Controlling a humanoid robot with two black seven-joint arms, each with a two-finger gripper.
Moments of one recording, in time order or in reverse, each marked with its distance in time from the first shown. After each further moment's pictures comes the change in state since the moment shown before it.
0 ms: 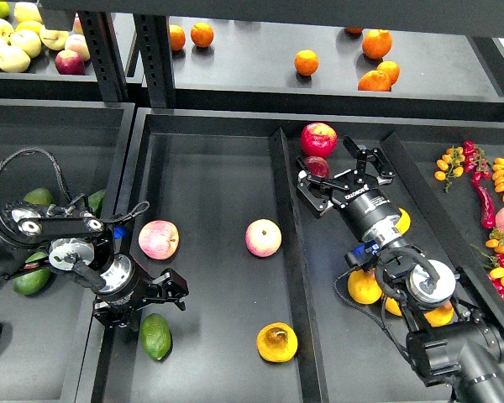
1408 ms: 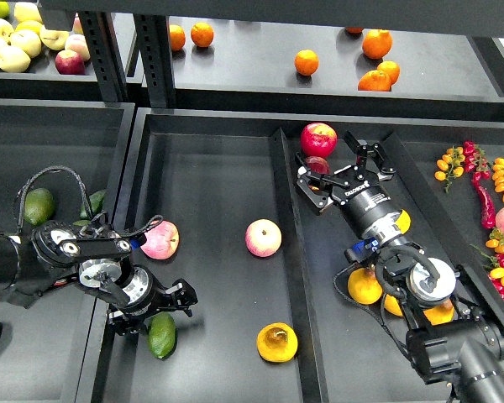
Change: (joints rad) left arm 0.026 -0.155 0.065 0.143 -0.022 0.088 0.000; right arm 0.005 0.000 -0.001 0.009 0.002 0.026 -0.002
